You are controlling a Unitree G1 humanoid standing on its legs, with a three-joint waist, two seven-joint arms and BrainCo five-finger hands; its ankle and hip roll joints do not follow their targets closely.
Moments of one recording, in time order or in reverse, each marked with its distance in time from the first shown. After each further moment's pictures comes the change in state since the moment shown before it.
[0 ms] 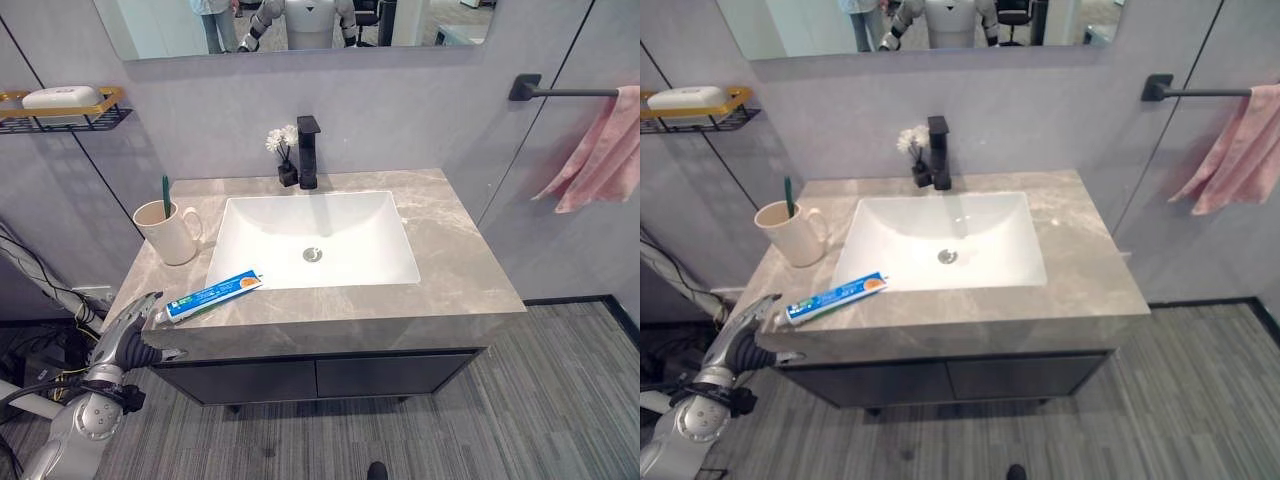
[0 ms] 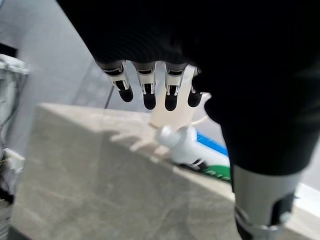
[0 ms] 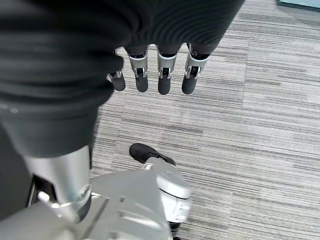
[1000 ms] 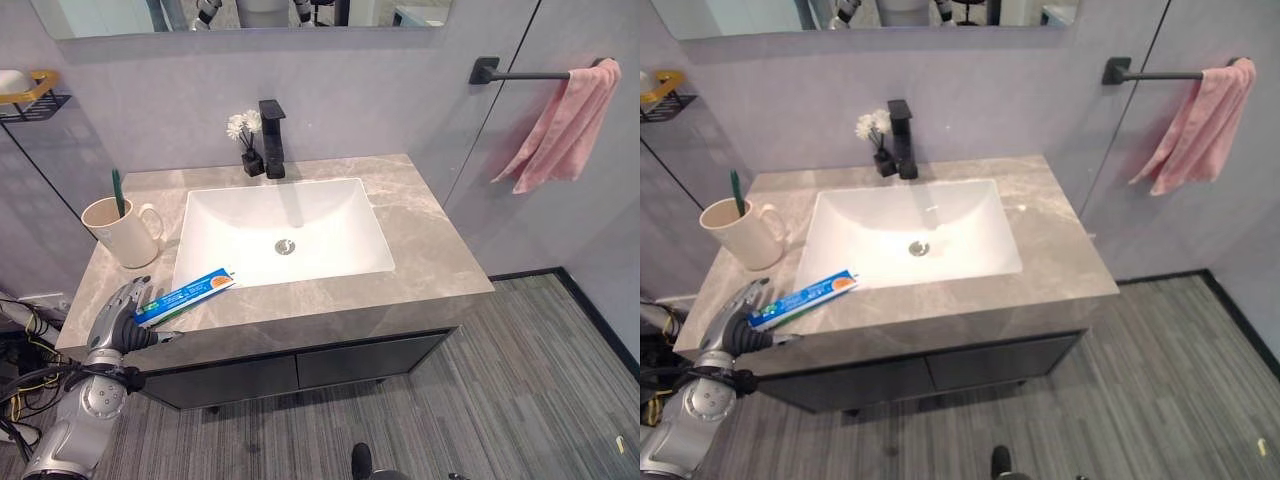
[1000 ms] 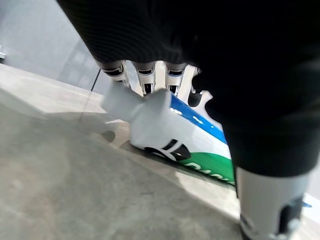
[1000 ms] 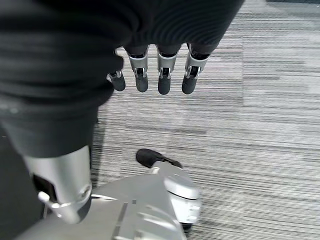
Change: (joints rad) left arm -0.104 -0.004 -0.004 0.045 0.000 0.036 0.050; right arm 0.024 0.000 0.009 -0.156 0.000 0.004 0.003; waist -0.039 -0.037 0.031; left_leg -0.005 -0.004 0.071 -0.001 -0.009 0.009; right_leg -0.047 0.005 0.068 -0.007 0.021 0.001
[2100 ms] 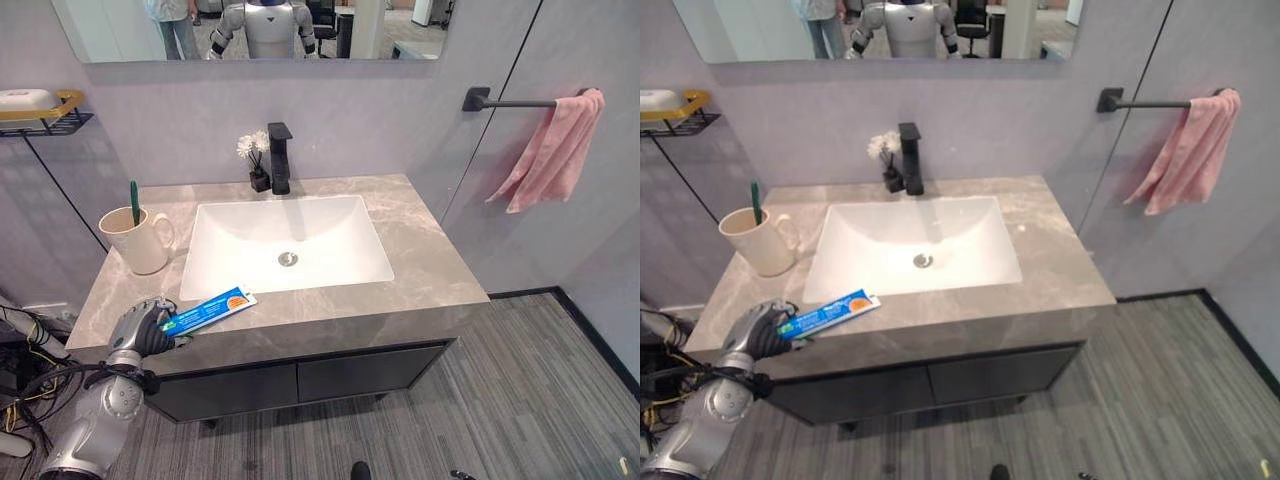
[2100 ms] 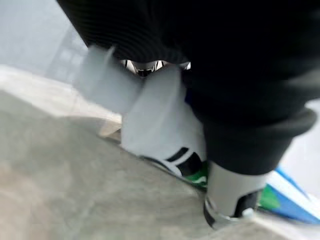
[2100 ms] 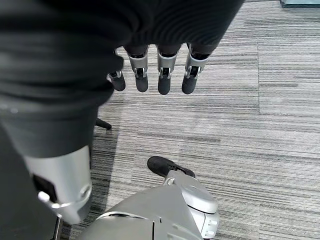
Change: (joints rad) left arm -0.010 -0.046 -0.067 -0.021 0.054 0.038 -0.037; right arm -0.021 -0.010 -0.001 0.017 0.000 0.023 0.000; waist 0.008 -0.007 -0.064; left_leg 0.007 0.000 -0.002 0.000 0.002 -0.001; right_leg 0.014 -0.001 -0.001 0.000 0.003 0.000
